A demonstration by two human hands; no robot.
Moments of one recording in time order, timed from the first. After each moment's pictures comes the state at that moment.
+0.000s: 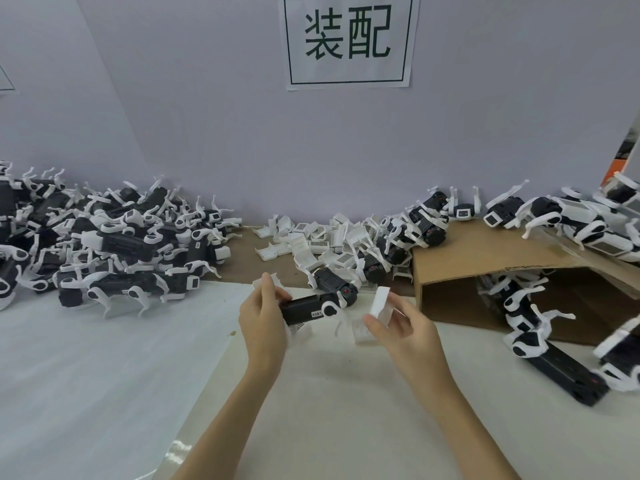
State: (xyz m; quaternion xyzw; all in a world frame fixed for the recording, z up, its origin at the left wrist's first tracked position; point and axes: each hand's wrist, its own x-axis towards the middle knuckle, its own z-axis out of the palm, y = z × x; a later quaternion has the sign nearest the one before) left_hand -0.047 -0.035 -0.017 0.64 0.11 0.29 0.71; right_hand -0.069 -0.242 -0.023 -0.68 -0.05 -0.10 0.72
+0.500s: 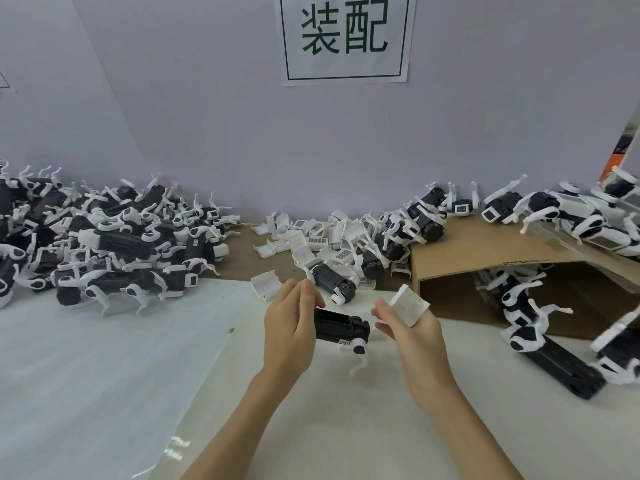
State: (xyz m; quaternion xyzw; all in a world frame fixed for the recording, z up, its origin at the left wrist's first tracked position) left_hand -0.061 -0.058 -0.025 0.77 -0.09 0.35 0.52; right_hand -0.066 -0.240 -0.027 -0.63 0.04 -0.13 0.77
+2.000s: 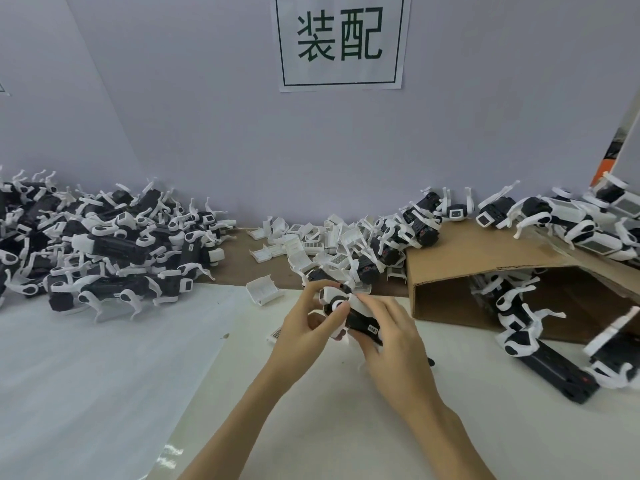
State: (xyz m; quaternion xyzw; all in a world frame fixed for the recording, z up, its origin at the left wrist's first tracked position) left_hand -0.070 -0.067 -0.010 0.74 -0.13 0.08 0.65; right_hand -0.078 -0.236 -0.031 -0.87 -0.17 -0.30 0.34
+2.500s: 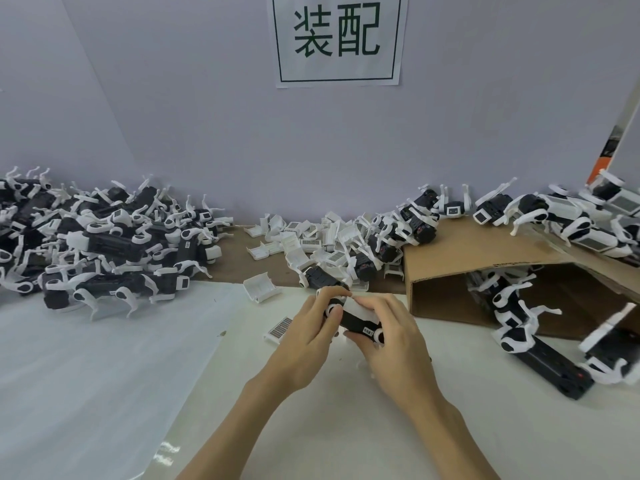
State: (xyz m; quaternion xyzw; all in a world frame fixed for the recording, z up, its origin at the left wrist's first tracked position) left_hand -0.066 -0.066 -0.027 0.84 -0.20 0.10 0.50; right_hand -0.081 -0.241 -0.025 -0.87 -0.19 -0.29 0.36
